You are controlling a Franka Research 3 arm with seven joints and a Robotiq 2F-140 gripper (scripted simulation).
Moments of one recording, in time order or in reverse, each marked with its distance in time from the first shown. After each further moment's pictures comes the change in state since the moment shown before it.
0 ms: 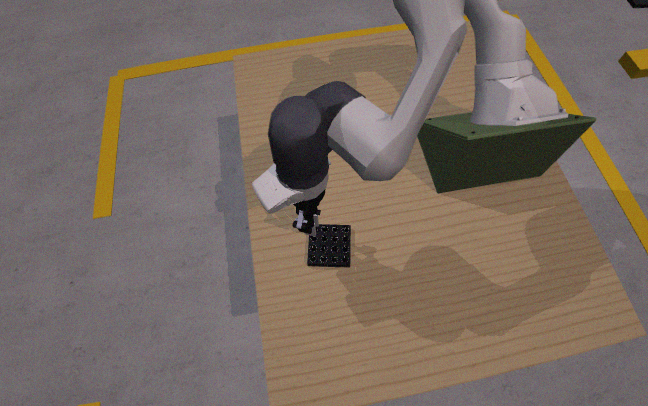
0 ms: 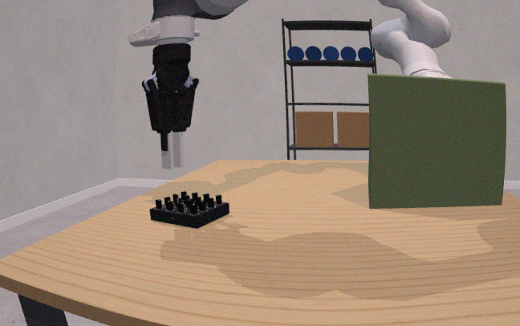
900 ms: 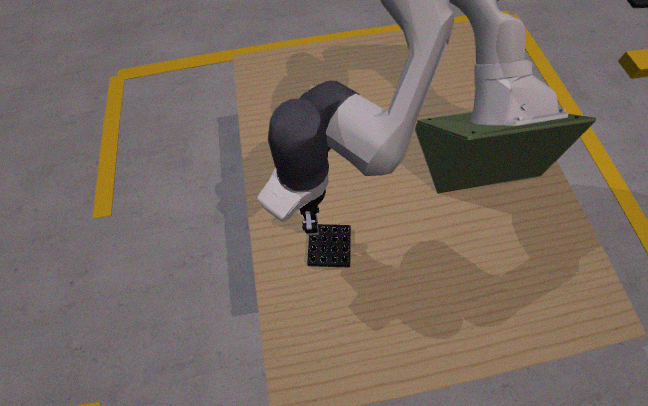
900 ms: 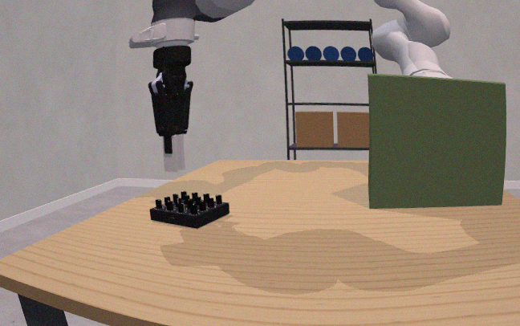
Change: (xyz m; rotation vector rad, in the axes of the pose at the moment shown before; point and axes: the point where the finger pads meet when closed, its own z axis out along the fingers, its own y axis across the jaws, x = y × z) arm -0.001 0.003 0.005 -0.010 -0.007 -0.305
